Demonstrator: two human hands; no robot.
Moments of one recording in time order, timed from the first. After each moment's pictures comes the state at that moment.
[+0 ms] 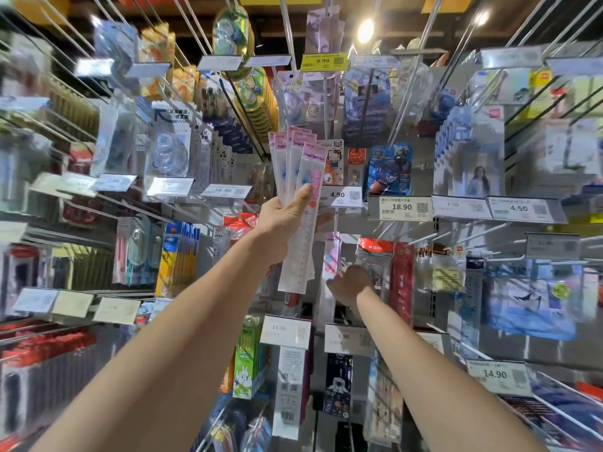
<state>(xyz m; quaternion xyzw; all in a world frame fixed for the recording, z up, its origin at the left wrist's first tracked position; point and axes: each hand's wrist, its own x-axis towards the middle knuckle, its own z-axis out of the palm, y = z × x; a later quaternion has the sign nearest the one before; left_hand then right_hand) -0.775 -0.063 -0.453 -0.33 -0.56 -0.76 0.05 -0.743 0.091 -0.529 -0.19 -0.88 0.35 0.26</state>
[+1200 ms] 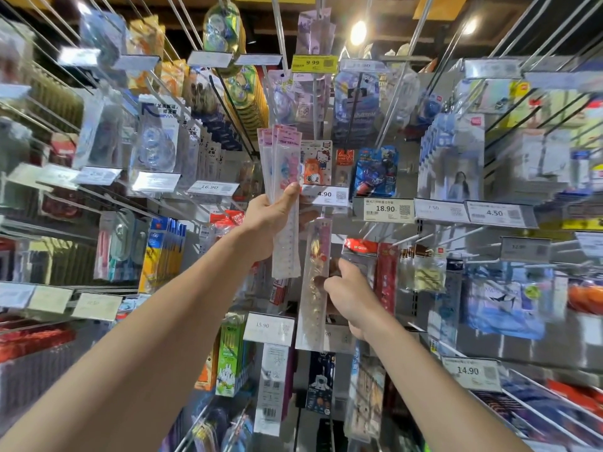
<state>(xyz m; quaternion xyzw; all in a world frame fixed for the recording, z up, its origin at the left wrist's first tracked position) -0.763 -0.063 -0.450 -0.31 -0.56 -0.76 0.07 -0.665 0.064 -0.536 -0.04 -0.81 0.50 0.29</state>
